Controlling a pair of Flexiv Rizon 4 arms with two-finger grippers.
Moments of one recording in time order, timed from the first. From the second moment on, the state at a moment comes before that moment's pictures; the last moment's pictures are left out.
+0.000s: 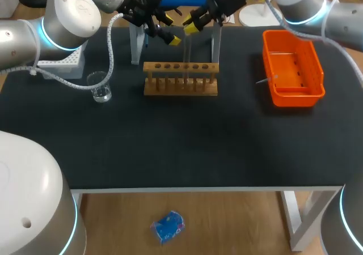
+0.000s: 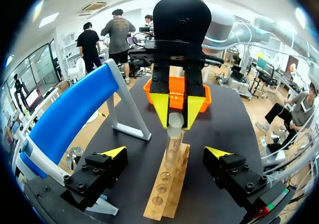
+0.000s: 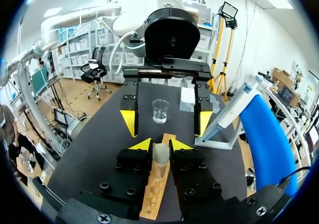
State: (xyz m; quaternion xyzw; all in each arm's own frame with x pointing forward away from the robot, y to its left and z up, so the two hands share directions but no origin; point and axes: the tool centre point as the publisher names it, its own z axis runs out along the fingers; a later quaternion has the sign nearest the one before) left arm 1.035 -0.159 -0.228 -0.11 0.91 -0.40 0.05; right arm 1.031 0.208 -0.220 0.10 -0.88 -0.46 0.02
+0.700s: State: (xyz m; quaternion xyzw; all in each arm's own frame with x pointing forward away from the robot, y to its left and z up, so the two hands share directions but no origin) left arm 1.035 -0.159 -0.228 -0.11 0.91 -0.40 0.05; right arm 1.025 0.206 -0.230 0.09 -0.88 -0.47 0.03
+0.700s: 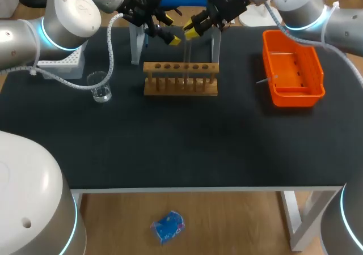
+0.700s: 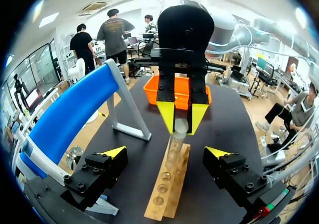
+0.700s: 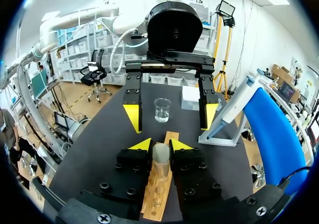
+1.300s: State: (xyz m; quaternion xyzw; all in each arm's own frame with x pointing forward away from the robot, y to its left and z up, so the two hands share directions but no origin) left arm 1.035 -0.159 -0.228 -0.11 0.91 -0.40 0.05; right arm 1.021 0.206 -0.237 0.08 -0.88 -0.47 0.04
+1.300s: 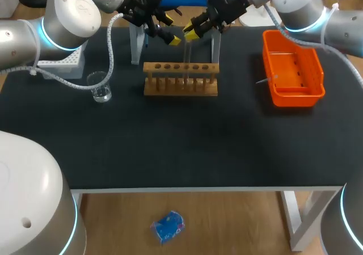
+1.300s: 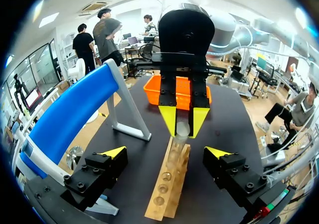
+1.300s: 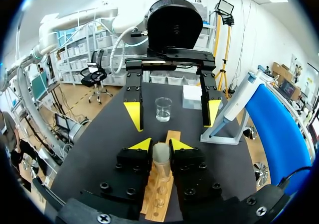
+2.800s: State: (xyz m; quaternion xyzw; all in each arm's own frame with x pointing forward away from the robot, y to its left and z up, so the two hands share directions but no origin) left arm 1.035 -0.159 -0.228 -0.11 0.91 -0.40 0.05; right arm 1.017 0.205 -0.252 0.07 -0.88 -0.47 0.05
